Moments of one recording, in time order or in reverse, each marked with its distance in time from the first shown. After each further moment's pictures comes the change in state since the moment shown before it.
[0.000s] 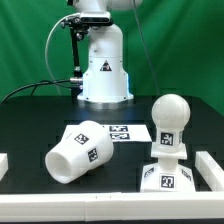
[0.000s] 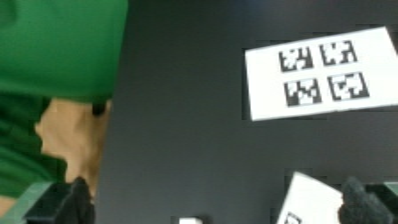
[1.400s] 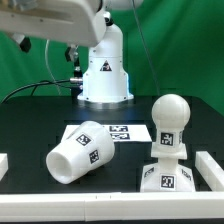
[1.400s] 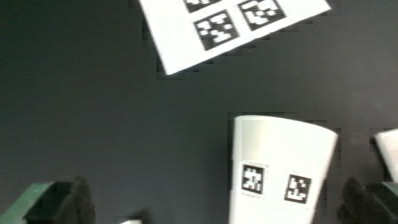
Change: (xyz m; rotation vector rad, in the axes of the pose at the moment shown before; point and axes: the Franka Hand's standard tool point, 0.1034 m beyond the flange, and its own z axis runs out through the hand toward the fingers) arm 0.070 -0.023 0.061 0.426 0.009 0.192
